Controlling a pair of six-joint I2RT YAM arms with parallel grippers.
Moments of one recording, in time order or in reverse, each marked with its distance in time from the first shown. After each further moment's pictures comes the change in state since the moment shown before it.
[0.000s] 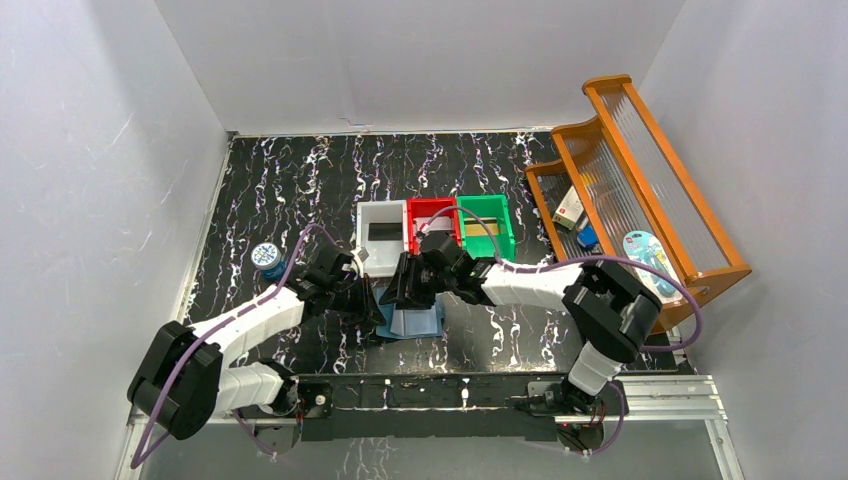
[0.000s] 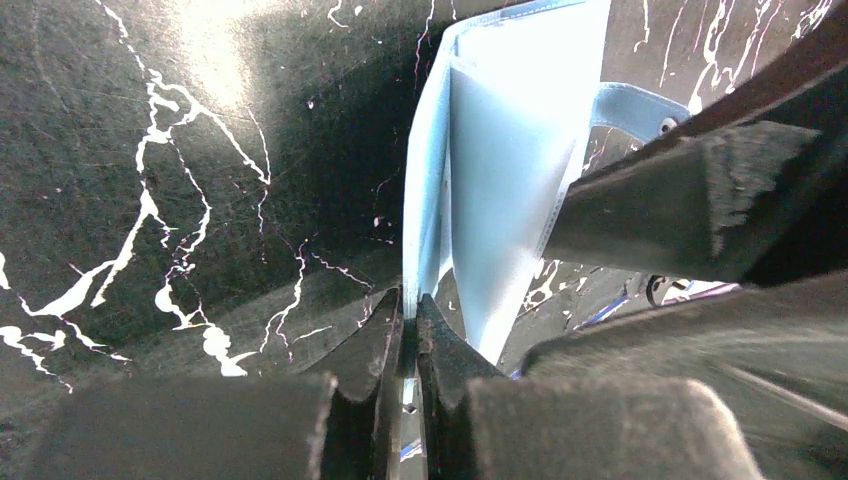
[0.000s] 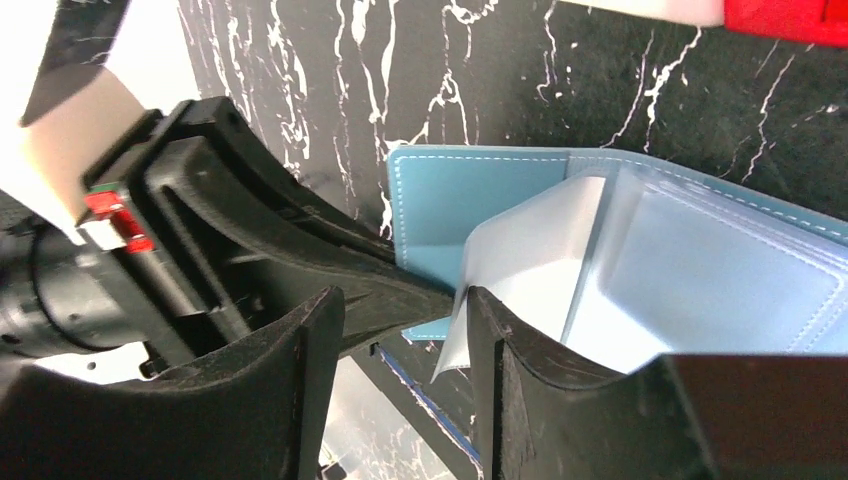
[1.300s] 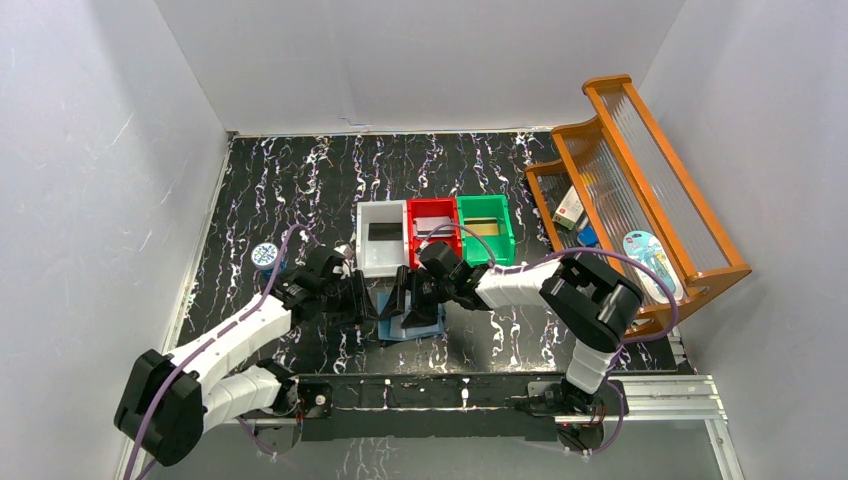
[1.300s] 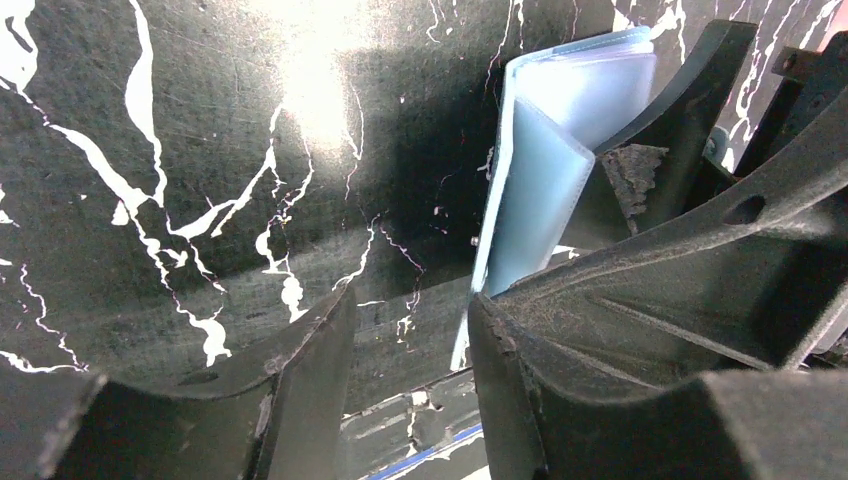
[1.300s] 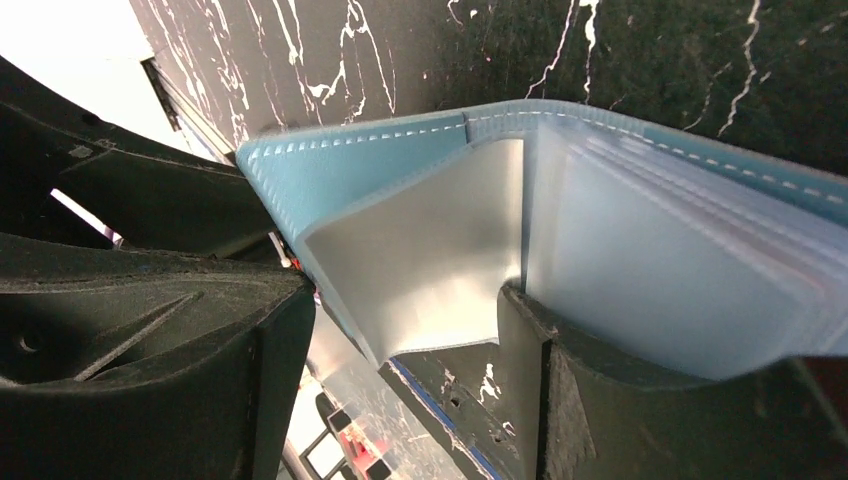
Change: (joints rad) left arm 0.003 -0.147 0.015 -0.148 -0.164 -0.034; right arm -0.001 0.077 -0.057 0.065 -0.113 0.023
